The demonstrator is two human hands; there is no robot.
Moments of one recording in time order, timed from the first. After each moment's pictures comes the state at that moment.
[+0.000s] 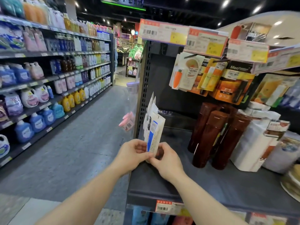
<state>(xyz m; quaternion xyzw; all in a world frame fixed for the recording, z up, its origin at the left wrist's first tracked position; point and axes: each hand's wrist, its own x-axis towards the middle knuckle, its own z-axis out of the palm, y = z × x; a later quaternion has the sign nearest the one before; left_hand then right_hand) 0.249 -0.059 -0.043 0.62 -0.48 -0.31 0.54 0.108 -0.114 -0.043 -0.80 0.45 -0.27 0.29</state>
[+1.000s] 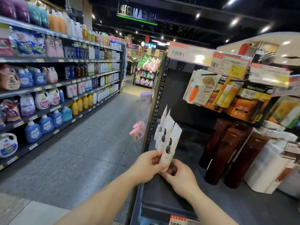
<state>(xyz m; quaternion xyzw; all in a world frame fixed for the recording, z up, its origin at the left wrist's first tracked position) 0.255 -0.063 -0.049 0.56 -0.55 -0.34 0.52 0.105 -0.112 -0.045 -0.81 0.47 -0.23 0.25</state>
